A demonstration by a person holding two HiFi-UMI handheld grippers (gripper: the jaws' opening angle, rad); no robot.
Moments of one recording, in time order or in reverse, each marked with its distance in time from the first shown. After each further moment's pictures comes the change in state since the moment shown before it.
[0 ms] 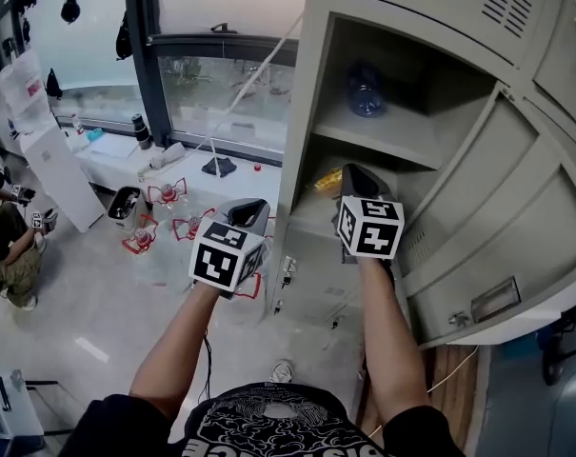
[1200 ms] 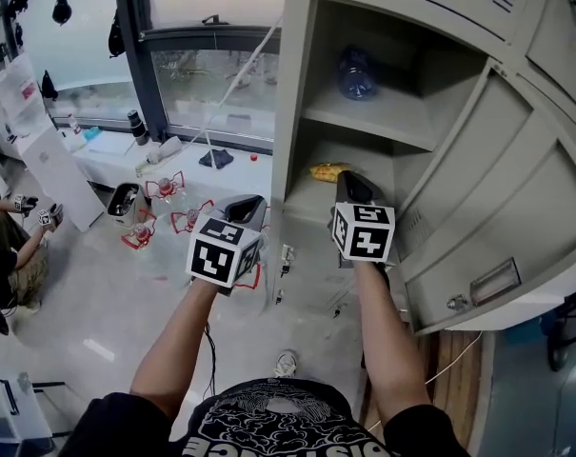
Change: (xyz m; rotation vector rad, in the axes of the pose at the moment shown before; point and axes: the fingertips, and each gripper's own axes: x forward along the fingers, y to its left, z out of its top) left arm 0.002 -0.013 -0.013 0.002 0.029 -0.008; right arm -0.014 -0.005 -0.049 0.010 0.066 -0.017
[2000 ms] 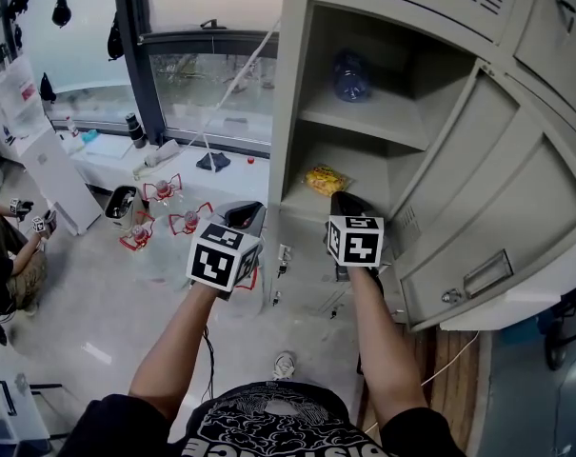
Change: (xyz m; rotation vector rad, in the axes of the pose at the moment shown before) left arm -0.008 -0.012 -0.006 0.006 0.008 -0.013; right arm -0.007 0.003 -0.053 0.010 0.152 0.011
